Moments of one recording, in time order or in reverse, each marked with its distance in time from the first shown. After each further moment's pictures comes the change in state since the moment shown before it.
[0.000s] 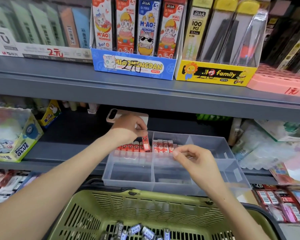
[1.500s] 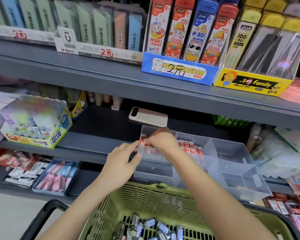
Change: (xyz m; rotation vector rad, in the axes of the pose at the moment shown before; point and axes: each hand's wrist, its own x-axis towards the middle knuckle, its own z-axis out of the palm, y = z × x) left_hand -0.113 -0.071 0.015 -0.182 0.175 -0.022; right_hand 0.077 -0.057 0.131 -0.376 -0.301 0.380
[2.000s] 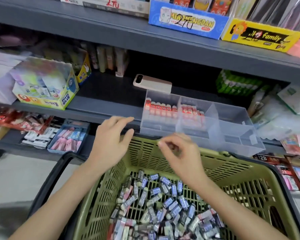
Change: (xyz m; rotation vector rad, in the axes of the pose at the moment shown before) left_hand -0.065 -0.003 -0.018 0.169 0.154 0.065; right_hand -0.140 0.092 0.026 0.156 0.322 -0.675
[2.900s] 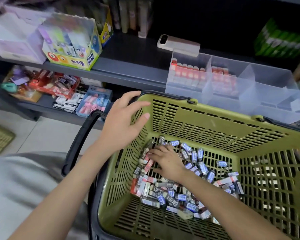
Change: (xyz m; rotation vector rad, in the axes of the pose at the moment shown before) left_hand -0.062 -0.006 -0.017 -0.018 -0.091 -0.052; right_hand -0.109 0.102 0.136 -0.522 -0.747 -0.337
